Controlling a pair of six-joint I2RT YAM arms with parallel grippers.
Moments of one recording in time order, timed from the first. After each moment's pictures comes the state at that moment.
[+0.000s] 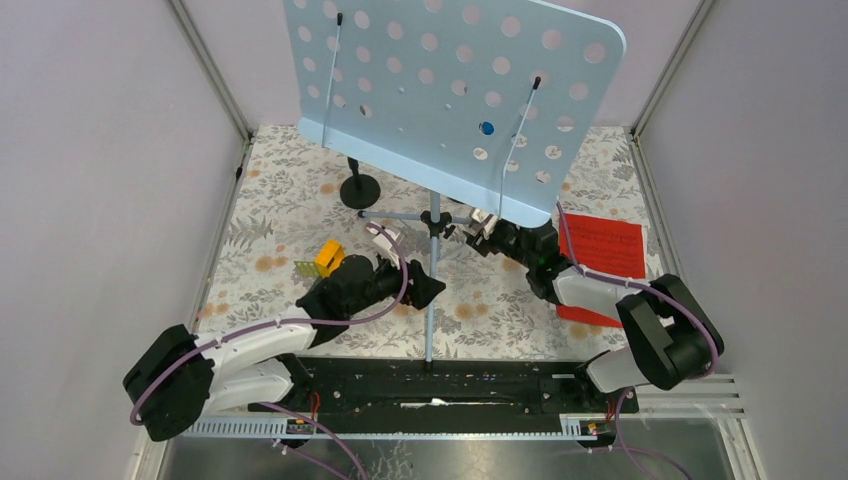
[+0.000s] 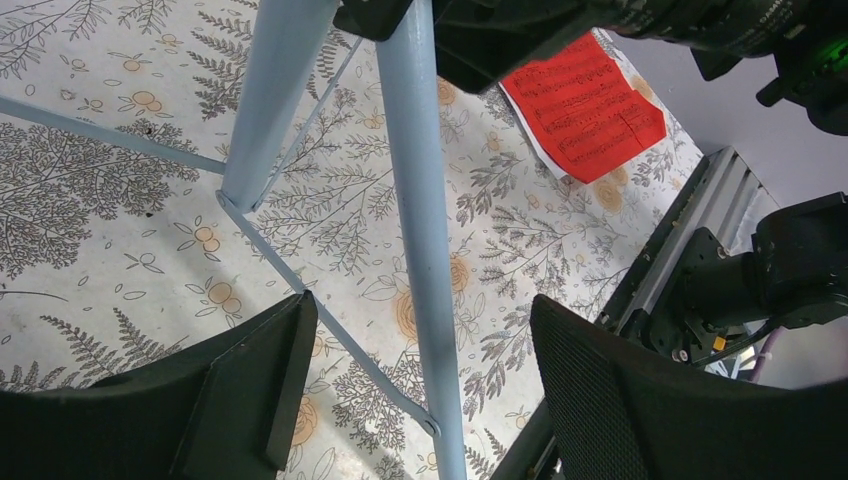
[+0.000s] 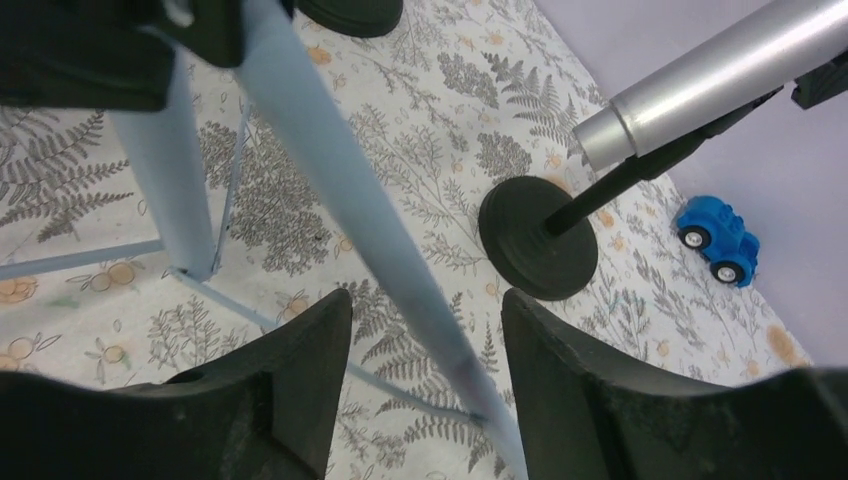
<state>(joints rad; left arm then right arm) -0.83 1.07 0.41 0.40 0.12 -0.47 0.51 1.42 0.55 0.65 -0.30 -0.49</state>
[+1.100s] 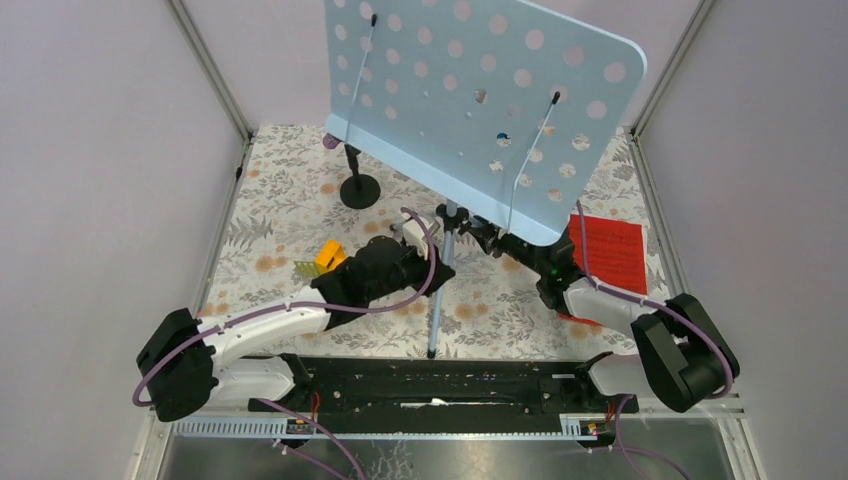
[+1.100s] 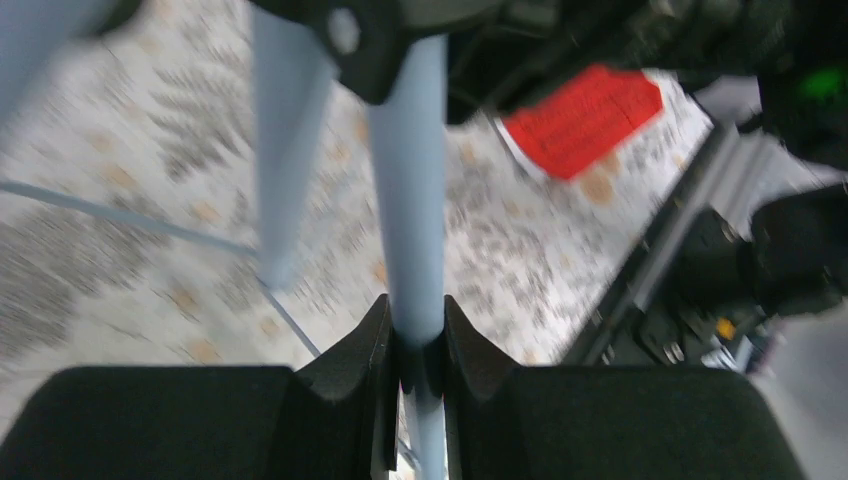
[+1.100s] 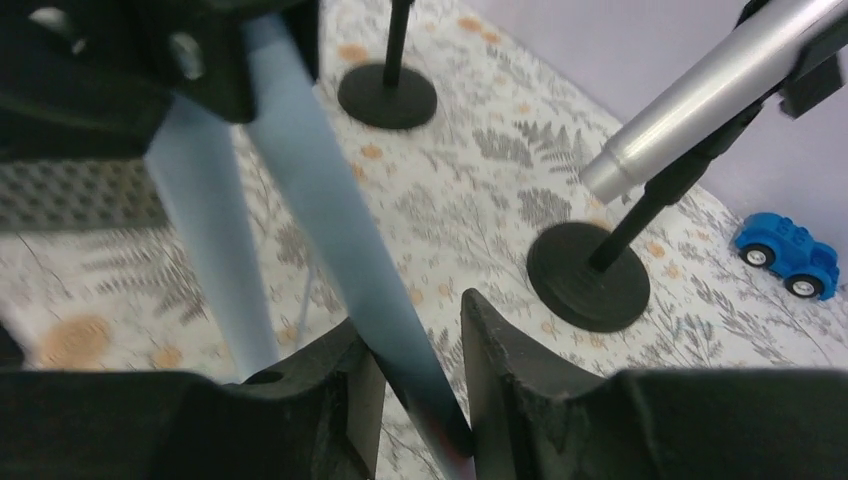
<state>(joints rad) -0.93 1.18 0.67 0.16 0.07 -0.38 0.49 1.34 0.48 0.80 -0.40 -0.25</state>
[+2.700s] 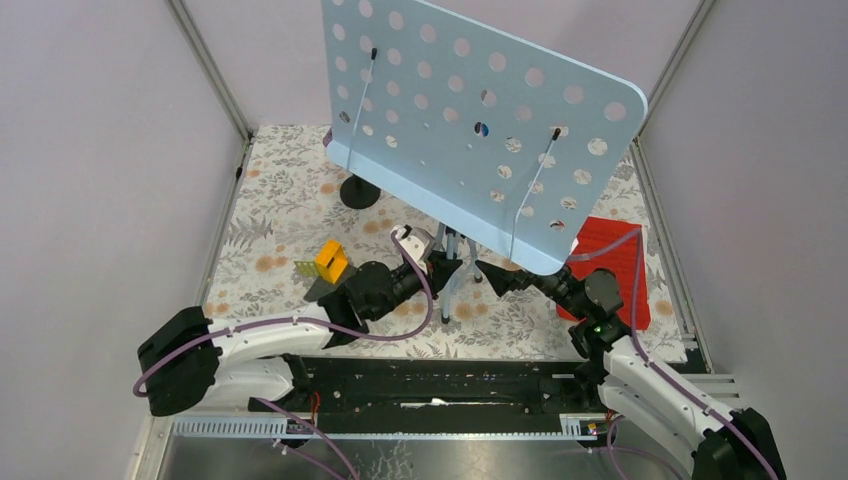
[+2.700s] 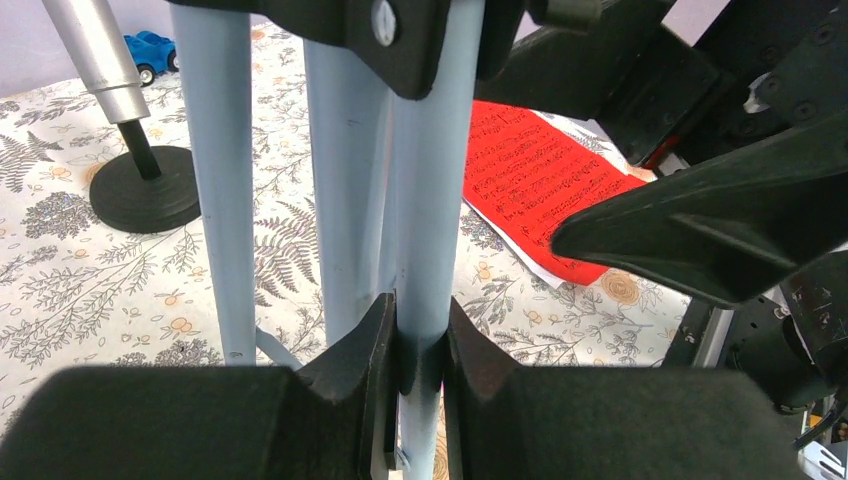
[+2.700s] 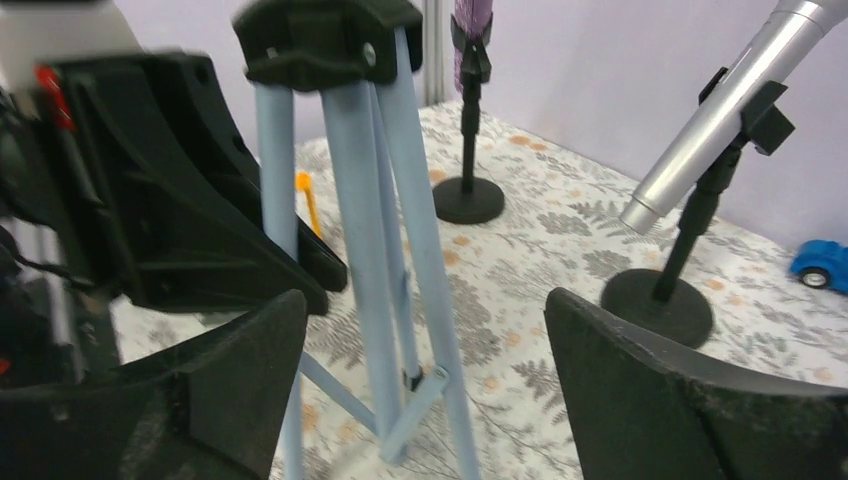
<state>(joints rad) -1.04 1.18 0.53 0.62 -0.14 -0.18 0.52 0.71 0.24 0.69 -0.38 0.07</state>
